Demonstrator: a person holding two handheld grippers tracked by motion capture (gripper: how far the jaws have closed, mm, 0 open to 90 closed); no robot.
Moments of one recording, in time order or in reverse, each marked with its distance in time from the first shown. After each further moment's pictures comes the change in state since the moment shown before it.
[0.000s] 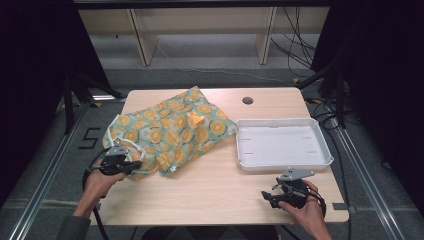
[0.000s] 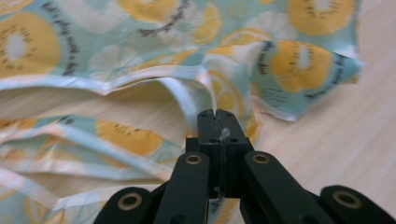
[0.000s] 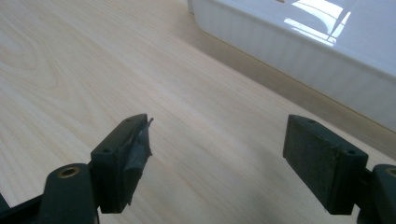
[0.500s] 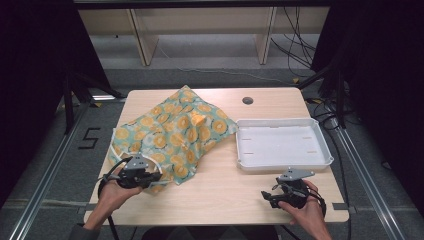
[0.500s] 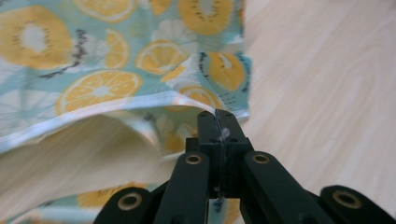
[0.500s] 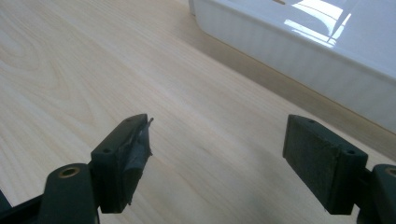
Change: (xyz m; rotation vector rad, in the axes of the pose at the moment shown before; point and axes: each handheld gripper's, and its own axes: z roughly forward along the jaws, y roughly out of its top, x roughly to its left) left arm -0.075 0.016 0.004 -0.035 -0.122 0.116; right arm 0.000 0.000 0.000 -0.002 -0.004 -0.002
